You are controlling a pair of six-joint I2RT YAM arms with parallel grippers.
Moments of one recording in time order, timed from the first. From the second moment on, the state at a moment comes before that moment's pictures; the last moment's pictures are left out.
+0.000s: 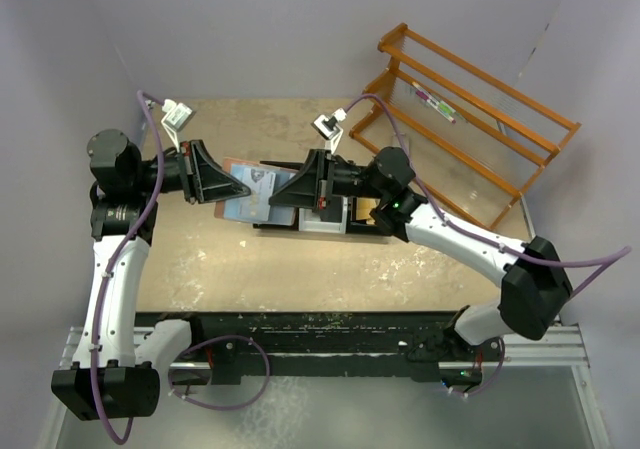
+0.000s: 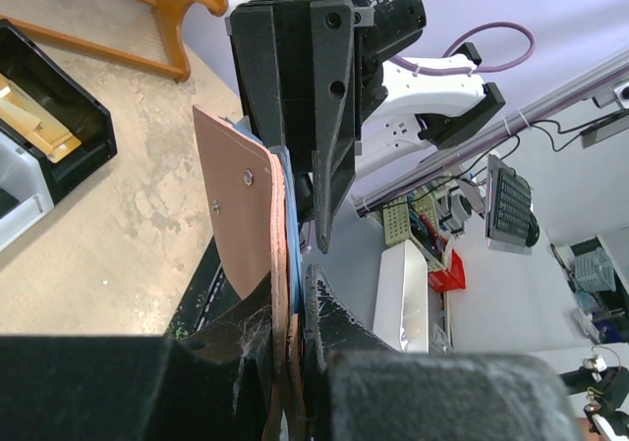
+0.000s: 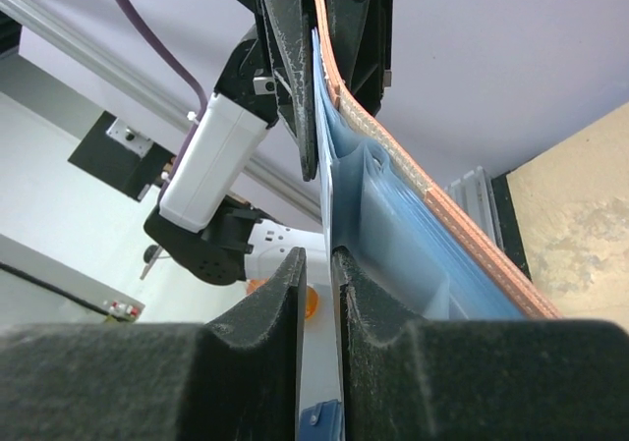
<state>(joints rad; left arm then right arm) 0.07 0.98 1.09 -0.08 1.44 -0.85 0.78 1.45 1.08 0.69 -0.78 1.12</state>
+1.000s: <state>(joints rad) 0.07 1.00 1.11 -0.11 1.43 -0.81 0.71 1.45 0.97 0.79 -0.80 1.21</state>
